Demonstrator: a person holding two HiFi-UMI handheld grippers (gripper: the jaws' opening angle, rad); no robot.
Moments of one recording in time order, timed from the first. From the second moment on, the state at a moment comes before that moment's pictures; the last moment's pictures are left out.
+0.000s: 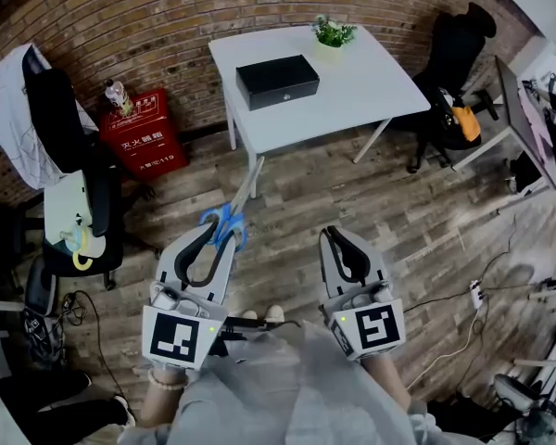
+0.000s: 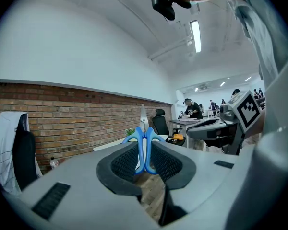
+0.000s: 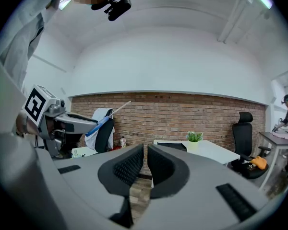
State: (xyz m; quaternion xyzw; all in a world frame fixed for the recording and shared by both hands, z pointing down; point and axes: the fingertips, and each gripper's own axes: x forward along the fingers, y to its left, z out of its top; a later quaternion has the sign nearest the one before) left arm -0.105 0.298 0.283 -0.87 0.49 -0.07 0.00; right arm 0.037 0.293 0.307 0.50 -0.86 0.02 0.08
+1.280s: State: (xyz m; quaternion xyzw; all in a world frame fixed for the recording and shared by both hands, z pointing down) left arm -0.057 0.305 0.279 -0.85 0.53 -0.07 0.00; right arm 0.092 0.300 0.321 0.47 -0.88 0.02 0.09
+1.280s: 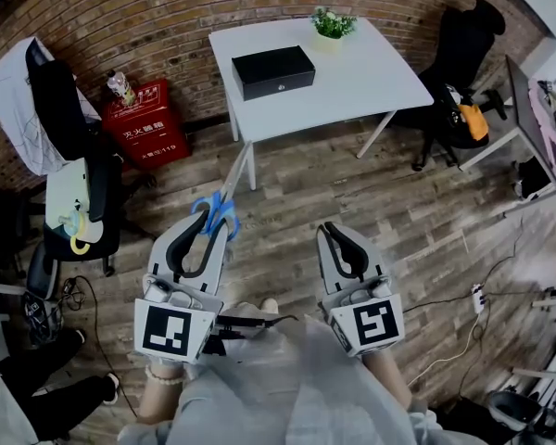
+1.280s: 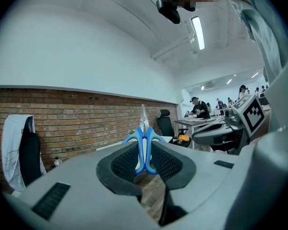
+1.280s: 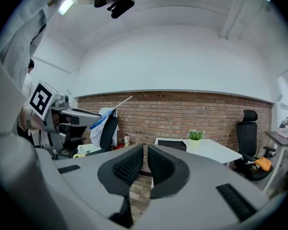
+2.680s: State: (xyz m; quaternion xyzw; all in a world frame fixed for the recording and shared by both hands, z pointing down) left arm -0.077 0.094 0.292 -0.86 0.50 -0.06 0.00; right arm 0.070 0.103 0.335 0.50 -0.86 0.03 0.10
